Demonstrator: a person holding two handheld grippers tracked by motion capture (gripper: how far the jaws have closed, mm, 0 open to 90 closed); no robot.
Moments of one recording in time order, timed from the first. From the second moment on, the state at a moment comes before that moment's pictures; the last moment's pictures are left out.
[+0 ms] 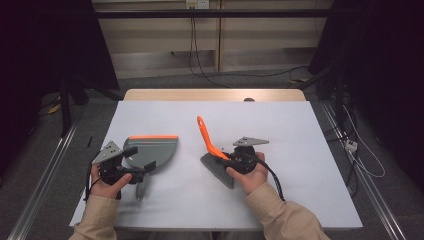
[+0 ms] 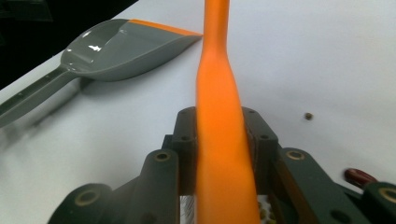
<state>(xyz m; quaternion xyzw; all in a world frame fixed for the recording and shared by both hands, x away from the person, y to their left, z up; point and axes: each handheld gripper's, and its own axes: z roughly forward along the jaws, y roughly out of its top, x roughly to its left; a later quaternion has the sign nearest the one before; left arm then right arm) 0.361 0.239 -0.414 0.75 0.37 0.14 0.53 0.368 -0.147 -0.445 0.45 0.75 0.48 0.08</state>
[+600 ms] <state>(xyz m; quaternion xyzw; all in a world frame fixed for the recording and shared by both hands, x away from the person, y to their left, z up) 0.362 0.234 -0.416 0.76 0.36 0.14 0.52 0.379 -0.180 -0.423 0.46 0.71 0.53 0.08</state>
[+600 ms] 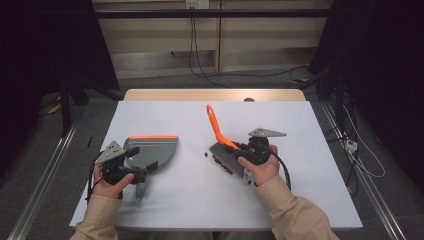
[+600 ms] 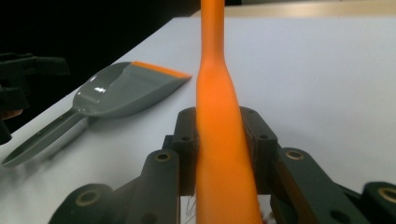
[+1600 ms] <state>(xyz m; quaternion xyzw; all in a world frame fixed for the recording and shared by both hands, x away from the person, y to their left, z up) 0.363 0.235 -0.418 0.76 0.37 0.13 0.52 0.448 -0.198 -0.425 0.37 0.83 0.39 0.16</state>
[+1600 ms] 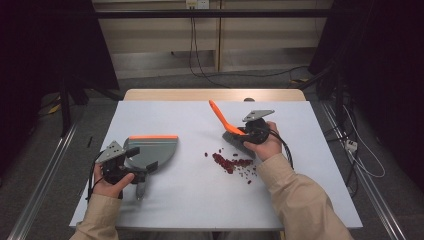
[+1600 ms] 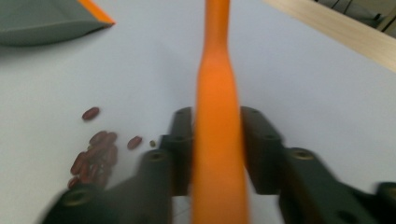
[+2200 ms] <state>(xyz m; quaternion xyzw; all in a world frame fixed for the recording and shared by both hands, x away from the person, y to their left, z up) 0.362 0.234 -0.416 0.76 0.36 0.13 0.52 0.417 -0.174 -0.424 0.27 0.86 0.40 0.16</state>
